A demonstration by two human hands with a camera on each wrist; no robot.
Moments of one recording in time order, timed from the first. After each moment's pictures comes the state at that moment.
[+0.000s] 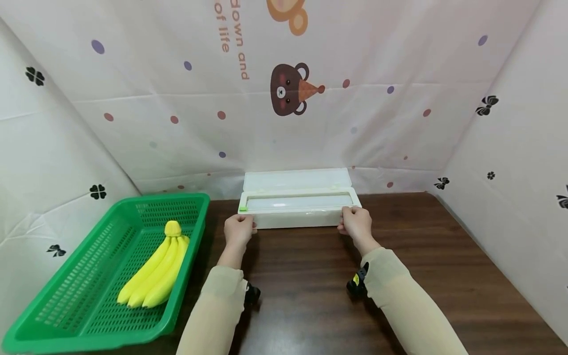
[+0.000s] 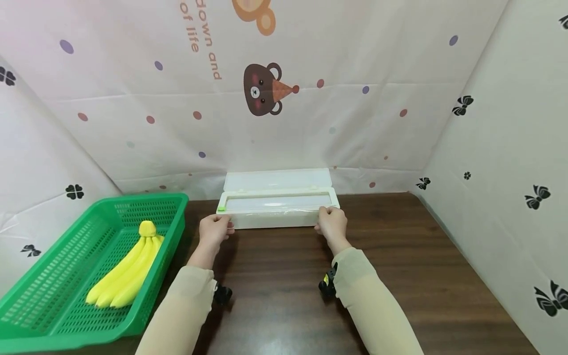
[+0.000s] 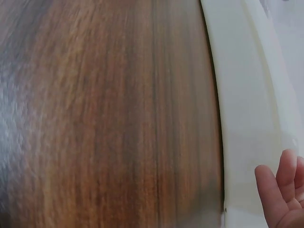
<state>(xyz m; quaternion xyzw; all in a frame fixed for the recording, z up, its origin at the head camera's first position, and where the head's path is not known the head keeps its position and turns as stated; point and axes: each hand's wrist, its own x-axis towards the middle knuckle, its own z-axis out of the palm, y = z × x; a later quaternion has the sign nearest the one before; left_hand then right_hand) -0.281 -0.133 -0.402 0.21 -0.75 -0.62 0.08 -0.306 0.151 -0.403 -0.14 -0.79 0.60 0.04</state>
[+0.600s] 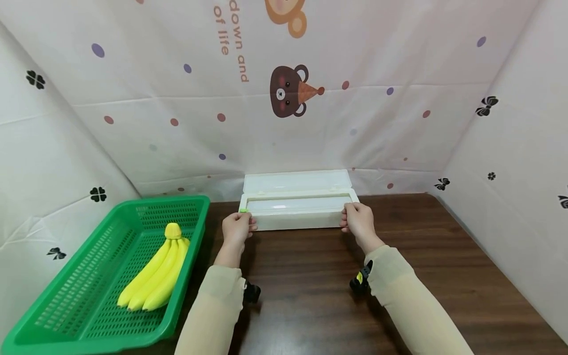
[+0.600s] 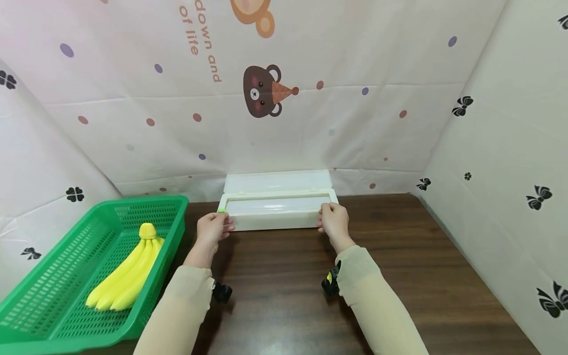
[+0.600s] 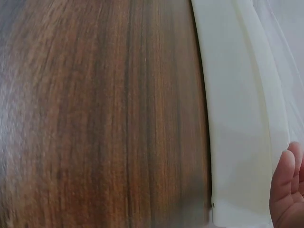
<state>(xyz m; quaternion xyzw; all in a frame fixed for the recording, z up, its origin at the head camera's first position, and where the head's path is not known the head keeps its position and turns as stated) -0.286 -0.138 -0.394 0.21 -0.71 -0.67 0.08 -0.308 0.154 -0.395 -0.10 -0.77 0.63 0.04</state>
